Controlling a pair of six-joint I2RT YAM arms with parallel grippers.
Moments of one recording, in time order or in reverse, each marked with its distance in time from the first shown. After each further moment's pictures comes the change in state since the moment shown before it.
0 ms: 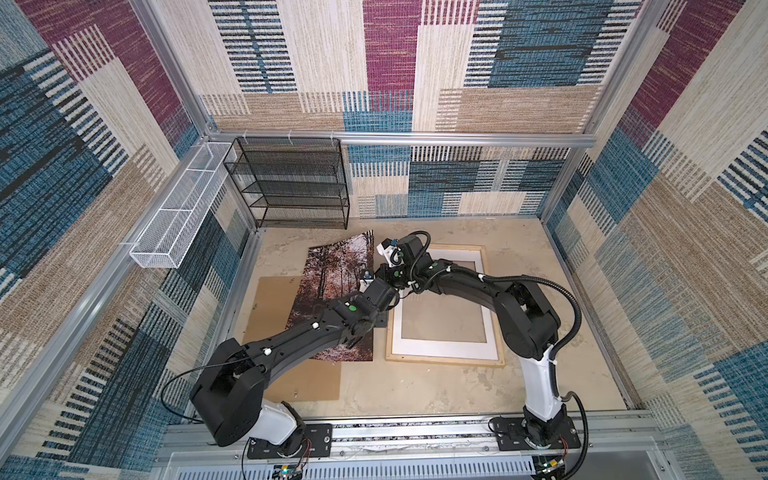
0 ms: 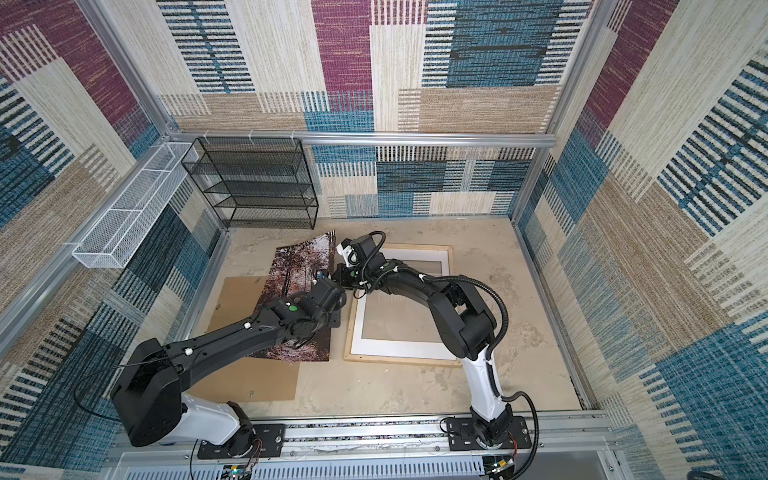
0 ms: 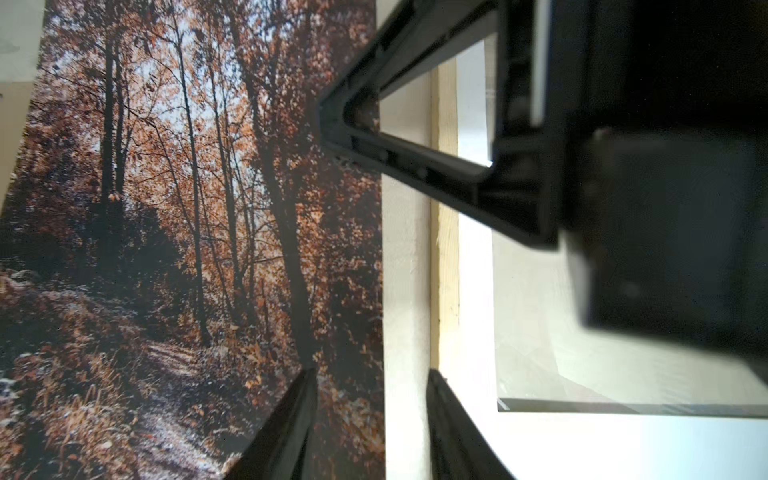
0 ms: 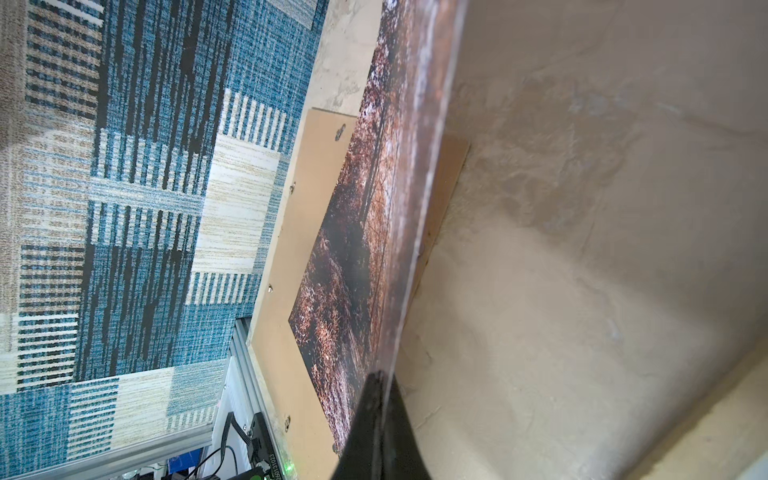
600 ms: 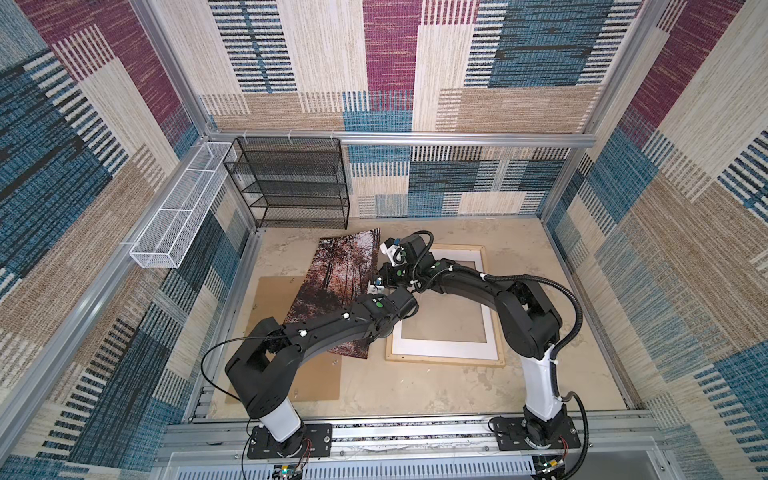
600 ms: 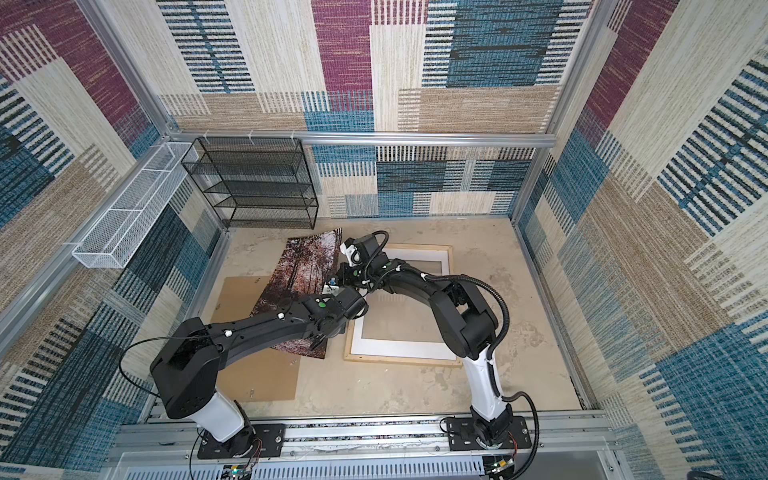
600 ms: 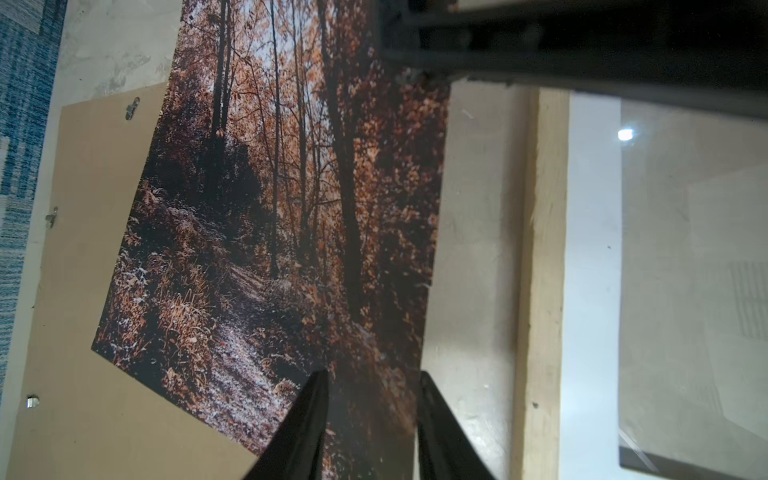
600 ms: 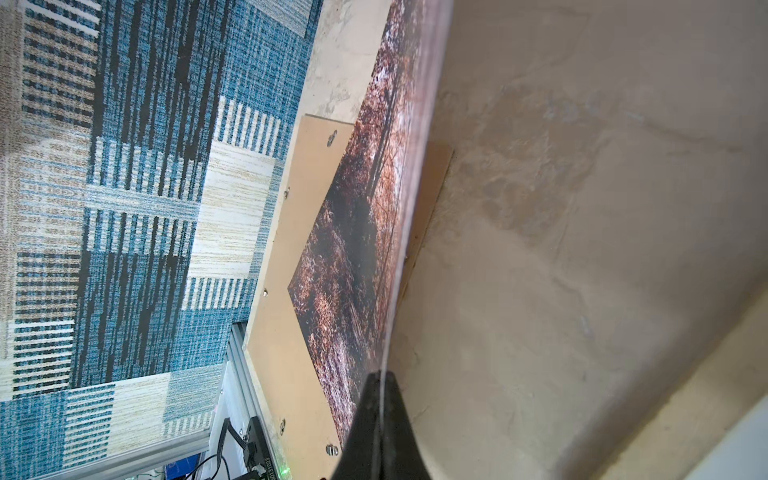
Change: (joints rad) left arm -0.074 0.183 0.112 -0.211 -0.208 -0.085; right arm -0.011 -0.005 -0.014 0.008 -0.002 0.005
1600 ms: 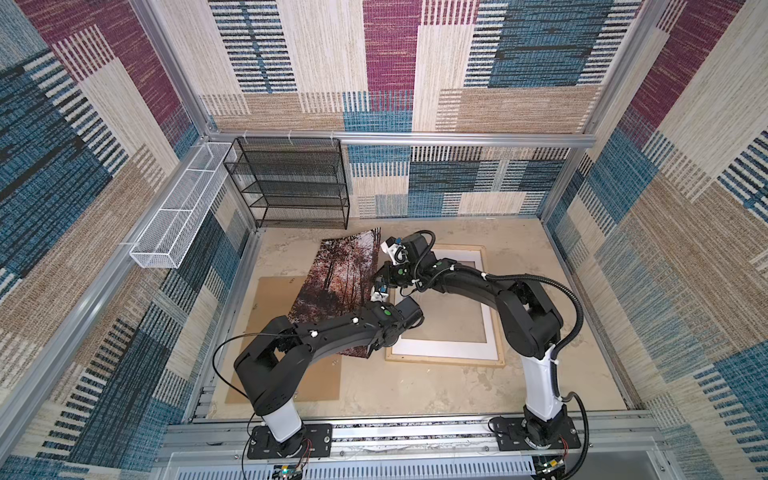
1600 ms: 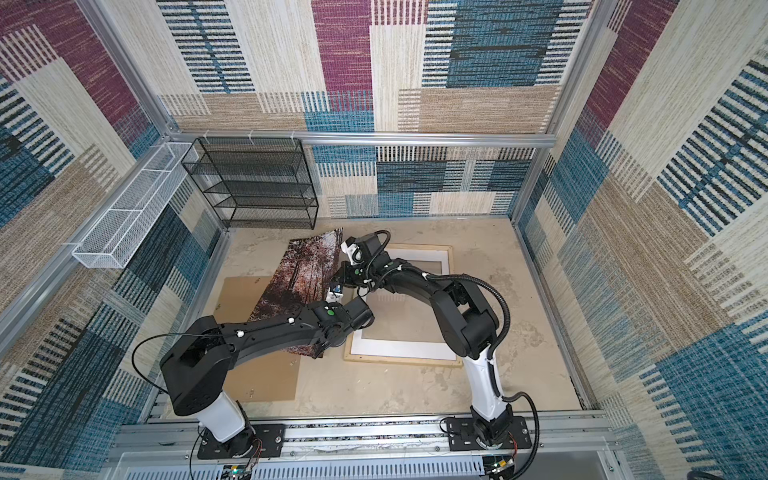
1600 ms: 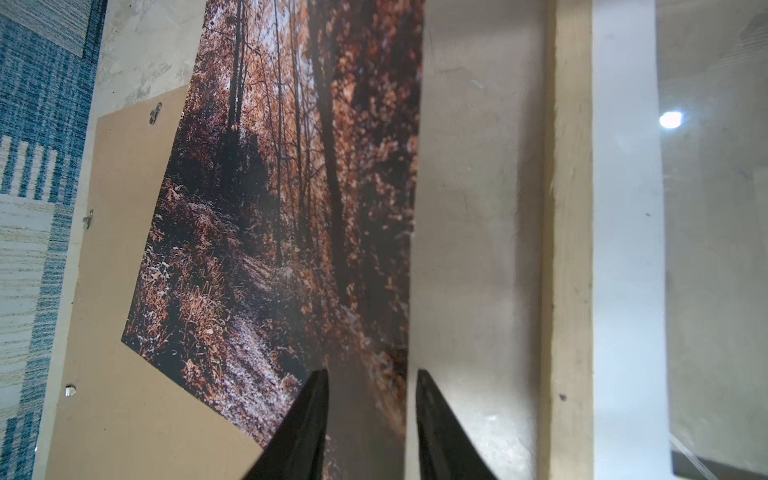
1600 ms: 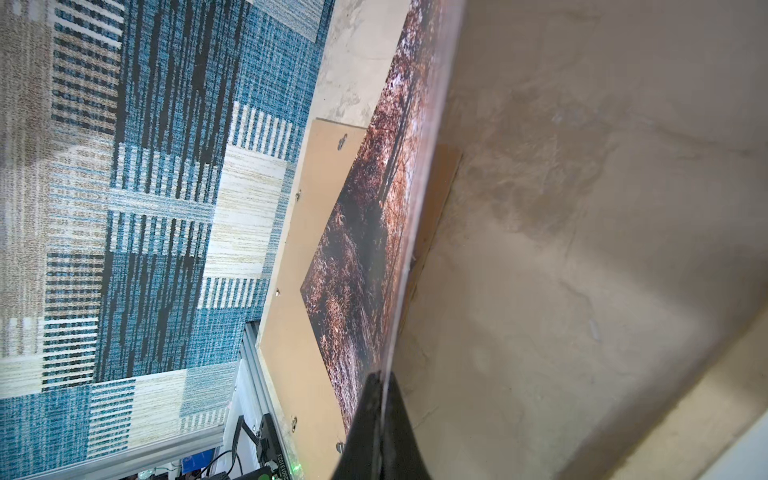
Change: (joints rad) left arm -0.060 0.046 -0.023 -0.014 -0.077 -0.037; right arm -0.017 -0.001 -0.005 0.028 -0.033 0.017
